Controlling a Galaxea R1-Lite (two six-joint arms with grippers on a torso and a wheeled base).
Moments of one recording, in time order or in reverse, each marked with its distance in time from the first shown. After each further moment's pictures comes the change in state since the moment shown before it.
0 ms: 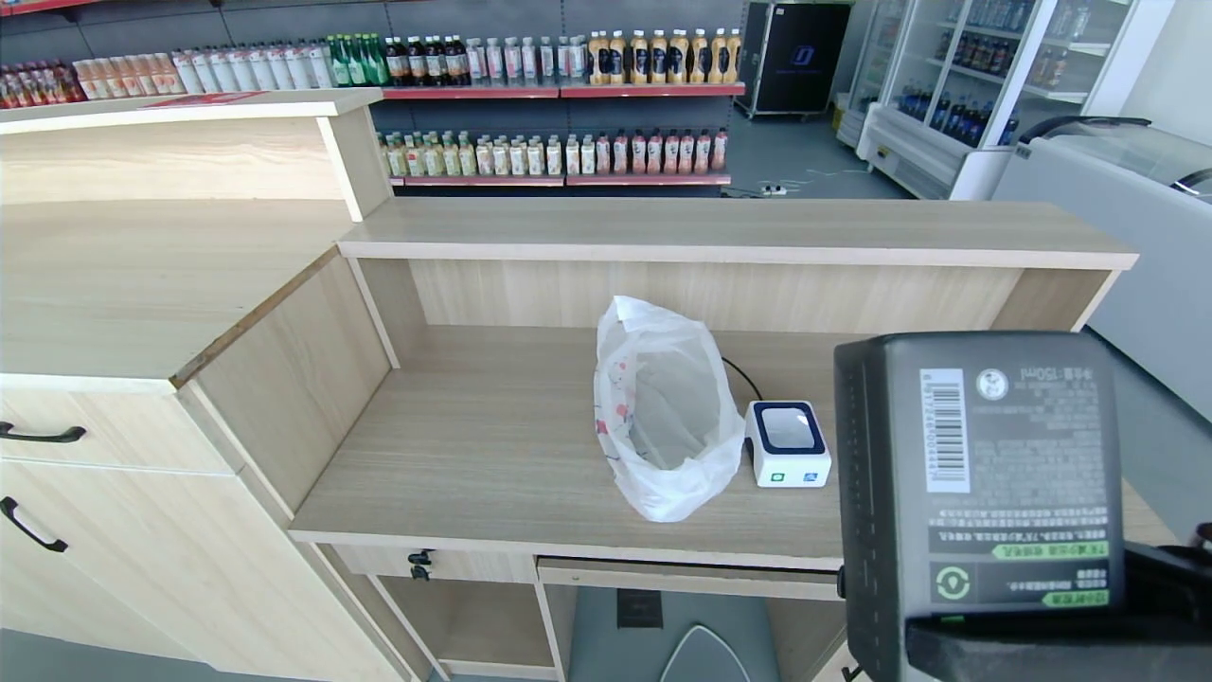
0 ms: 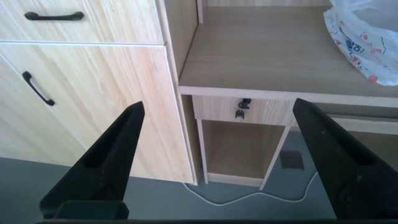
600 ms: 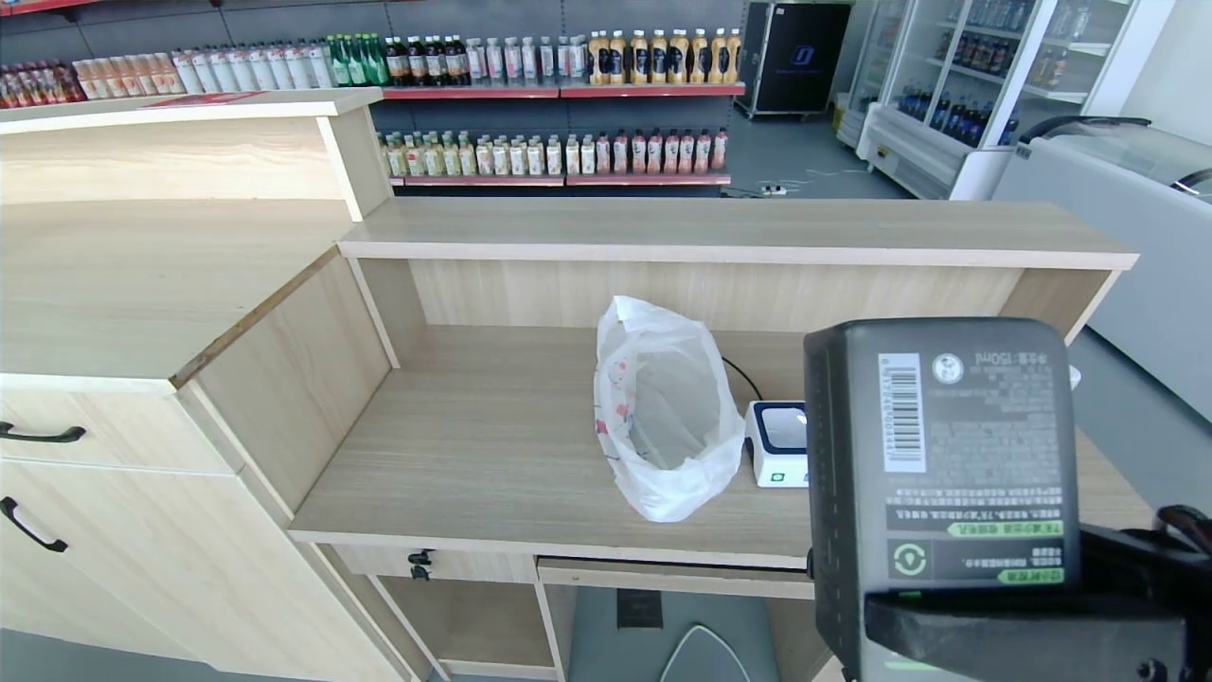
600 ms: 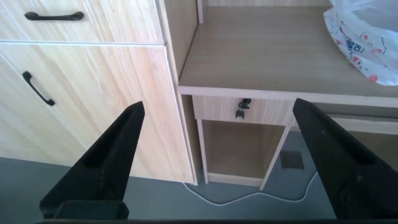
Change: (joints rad) left arm 0.000 0.000 0.000 0.000 0.000 0.000; right arm 0.006 0.042 -0.022 -0.021 -0.003 0.000
